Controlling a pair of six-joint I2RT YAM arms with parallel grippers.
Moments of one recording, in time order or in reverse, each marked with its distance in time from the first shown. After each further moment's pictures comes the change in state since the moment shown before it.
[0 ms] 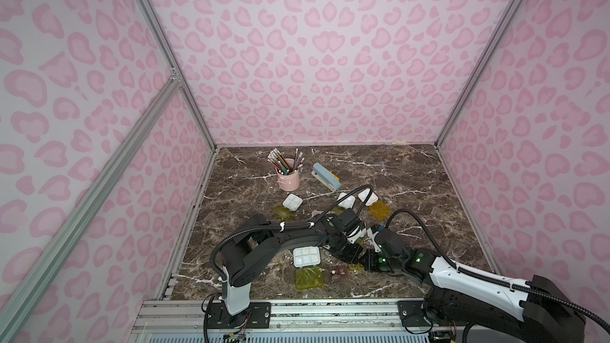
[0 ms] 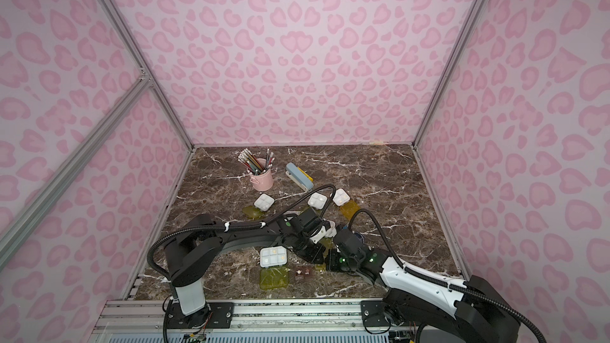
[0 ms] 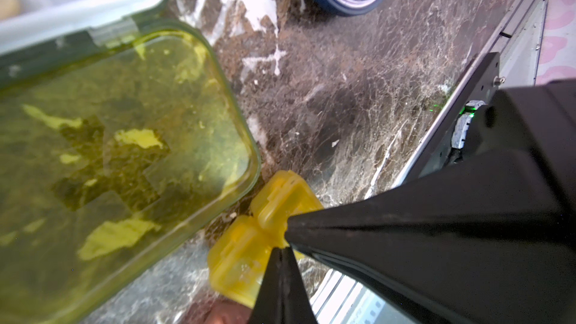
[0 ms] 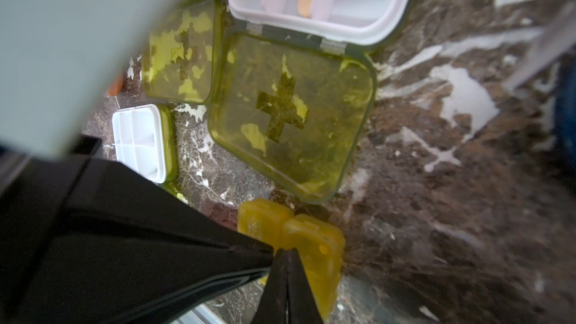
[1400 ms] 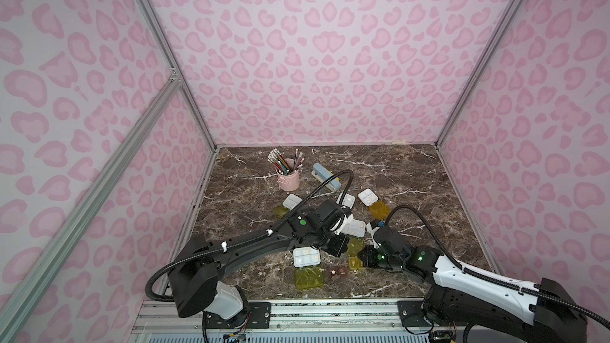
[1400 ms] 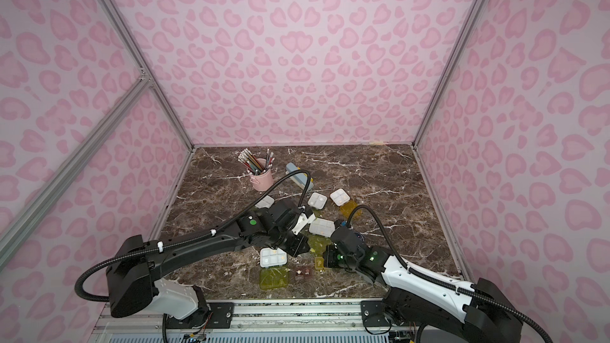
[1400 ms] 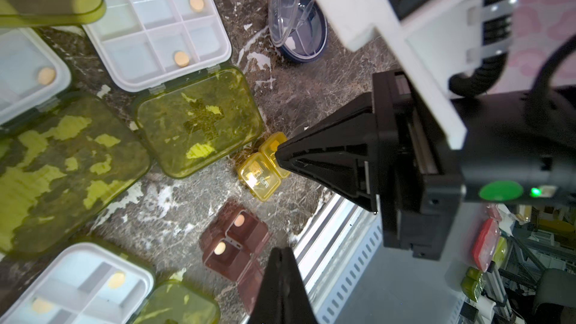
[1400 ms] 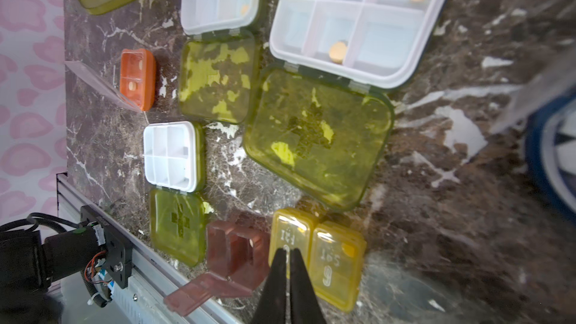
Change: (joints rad) left arm 0.034 -0.417 -0.090 -0.129 -0.119 -0.010; right arm 0.047 -0.042 0.088 -0.066 0.069 0.006
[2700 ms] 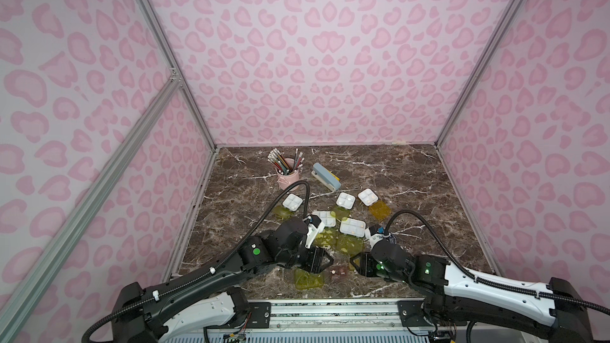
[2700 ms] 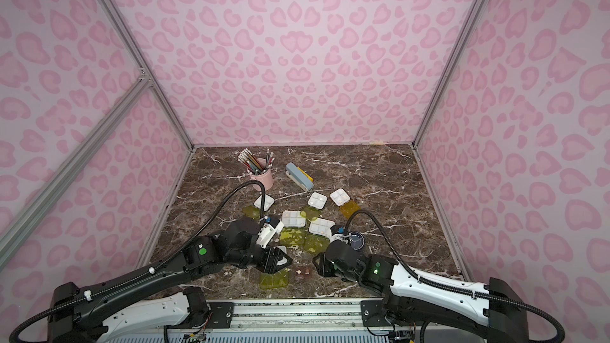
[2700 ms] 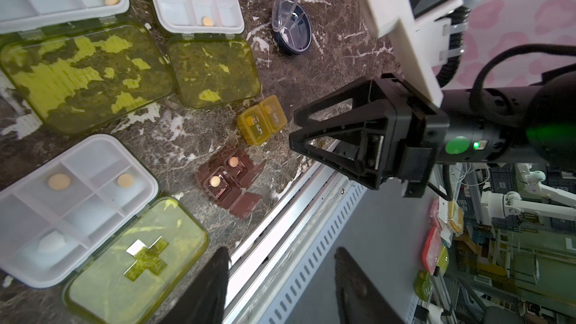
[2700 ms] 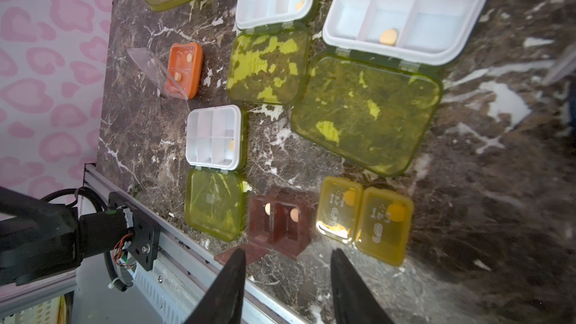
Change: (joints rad) left arm 0.003 -0.441 -0.325 0.069 -0.011 -0.197; right arm 0.233 -0.106 0.013 -0.060 0.203 0.146
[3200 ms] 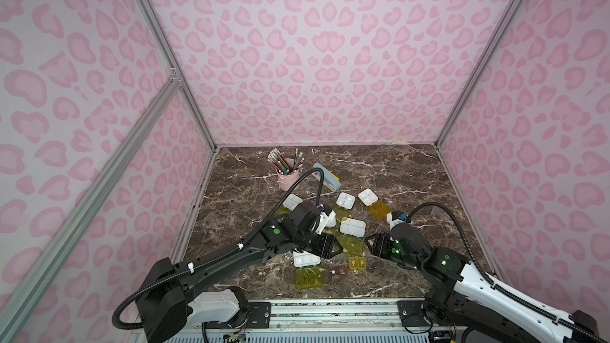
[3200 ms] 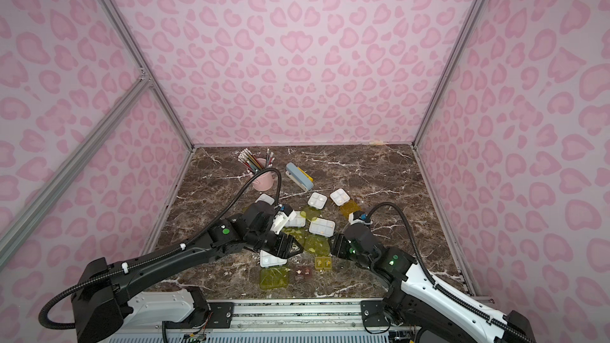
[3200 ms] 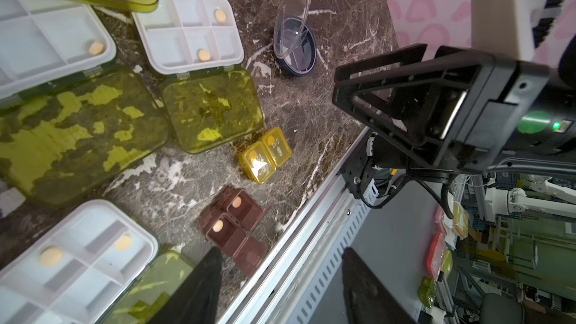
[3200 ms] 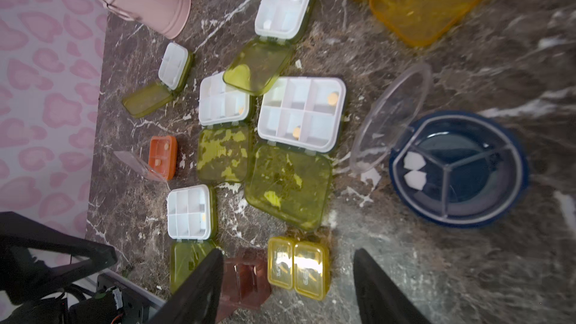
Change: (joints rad) left arm 0.094 0.267 0.149 0.055 0.102 0.103; right arm -0.346 -0.123 0.061 -0.150 -0.033 -0.124
